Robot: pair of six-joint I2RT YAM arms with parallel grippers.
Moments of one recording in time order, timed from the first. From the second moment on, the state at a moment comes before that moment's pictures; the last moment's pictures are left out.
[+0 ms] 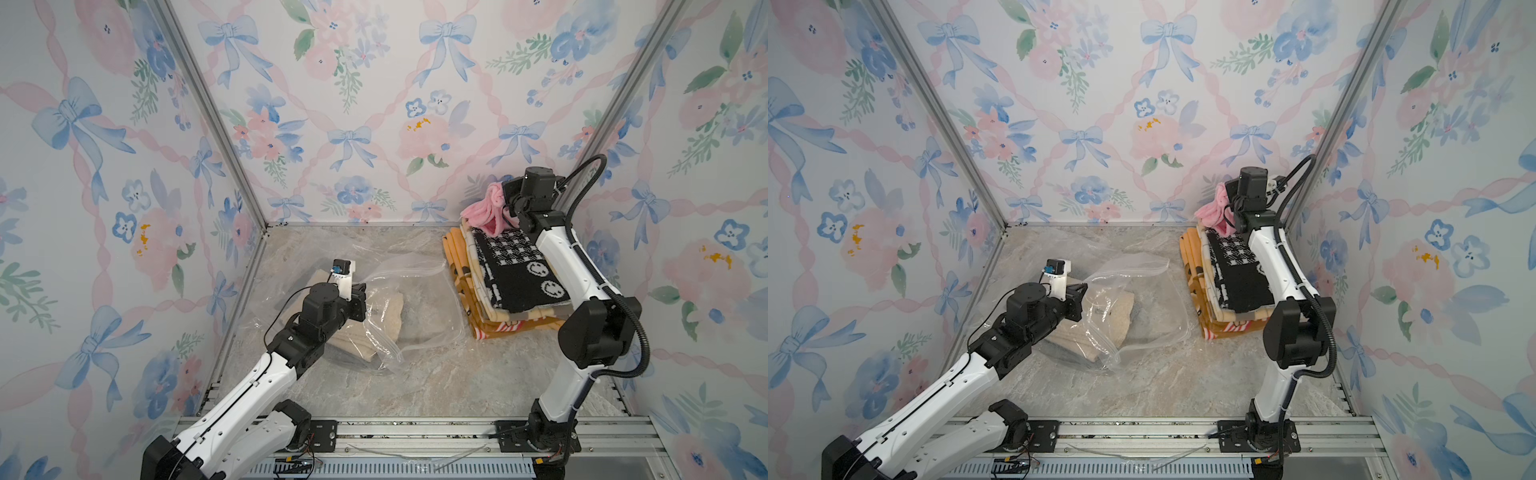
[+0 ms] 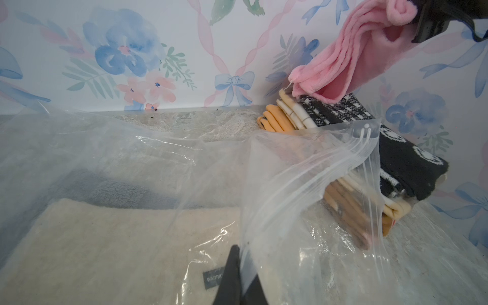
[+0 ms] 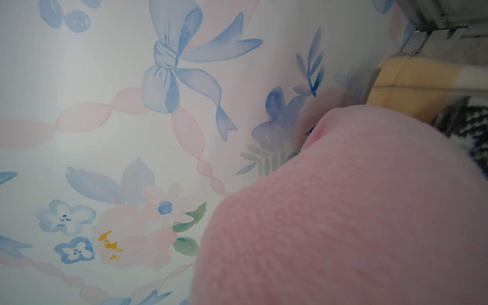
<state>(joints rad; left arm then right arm) -0.53 0.90 0.70 -0.13 -0.05 -0.26 0.09 1.82 1.81 -0.27 0.19 1.19</state>
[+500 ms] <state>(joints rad) -0.53 0.88 0.68 -0.13 -0.03 -0.28 0.03 1.68 1.61 -0.46 -0.05 1.00</state>
